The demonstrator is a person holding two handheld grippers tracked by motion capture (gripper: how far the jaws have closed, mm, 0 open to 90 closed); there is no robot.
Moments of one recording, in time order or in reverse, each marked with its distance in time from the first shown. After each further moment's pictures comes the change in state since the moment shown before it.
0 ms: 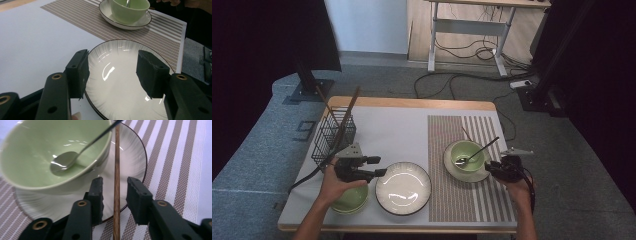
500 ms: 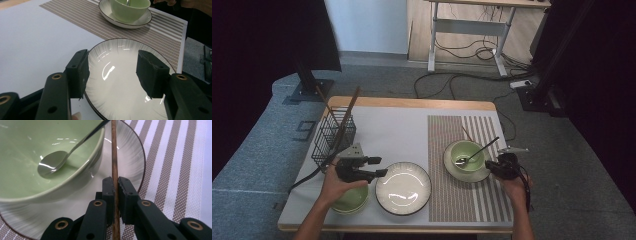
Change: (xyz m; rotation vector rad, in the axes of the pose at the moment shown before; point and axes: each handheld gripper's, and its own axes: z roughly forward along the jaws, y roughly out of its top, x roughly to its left) left arm 0.000 -0.001 0.004 0.010 0.001 0.001; right arm -0.001 0.003 0.017 0.041 -0.038 0.013
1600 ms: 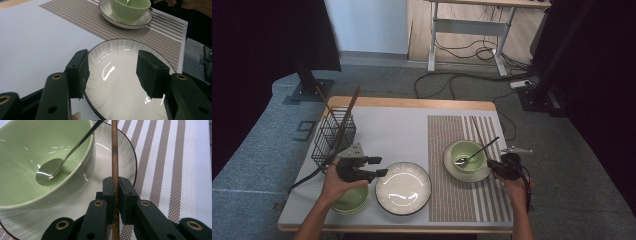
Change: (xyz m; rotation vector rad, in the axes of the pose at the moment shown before) left arm 0.000 0.000 0.002 -0.001 0.000 -0.002; right arm -0.004 -0.002 -0.003 -0.044 -0.019 0.069
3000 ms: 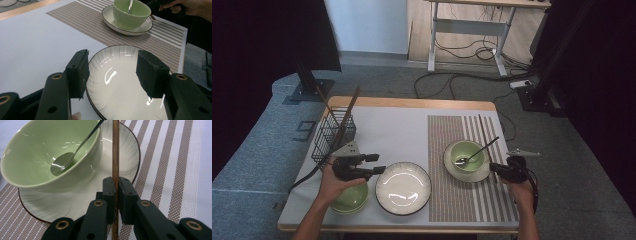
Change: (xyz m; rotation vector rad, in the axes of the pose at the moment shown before) left arm 0.001 0.003 -0.010 -0.041 0.017 -0.004; right arm -0.009 -0.007 -0.015 0.002 0.093 0.012
